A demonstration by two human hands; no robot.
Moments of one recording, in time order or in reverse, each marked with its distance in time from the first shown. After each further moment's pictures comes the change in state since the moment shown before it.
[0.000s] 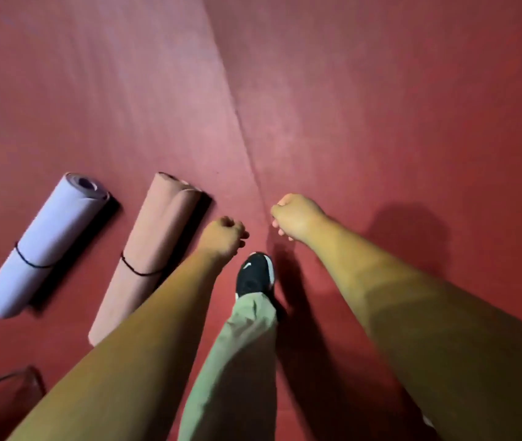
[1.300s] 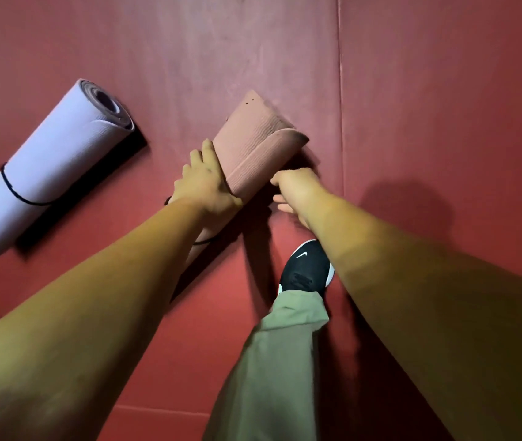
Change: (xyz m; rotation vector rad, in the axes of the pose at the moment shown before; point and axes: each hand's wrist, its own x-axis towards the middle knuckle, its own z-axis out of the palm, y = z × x) left_hand 0.177 -0.158 -0.143 0.656 0.246 0.167; right_hand 0.161 -0.048 0.222 0.451 -0.040 0.200
